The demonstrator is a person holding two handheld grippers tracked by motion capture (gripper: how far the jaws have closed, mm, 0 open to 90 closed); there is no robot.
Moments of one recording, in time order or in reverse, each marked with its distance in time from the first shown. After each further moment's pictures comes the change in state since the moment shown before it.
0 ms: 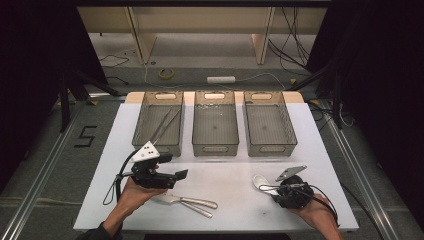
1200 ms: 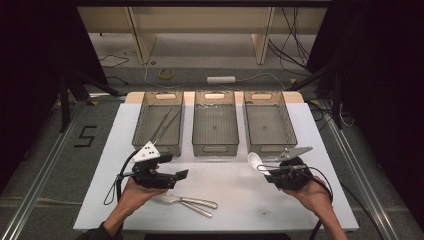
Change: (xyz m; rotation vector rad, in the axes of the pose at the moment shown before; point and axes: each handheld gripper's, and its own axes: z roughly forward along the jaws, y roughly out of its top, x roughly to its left) left arm 0.000 0.000 0.001 0.001 0.005 0.009; right arm -0.012 0.050 -0.032 -0.213 0.075 -0.020
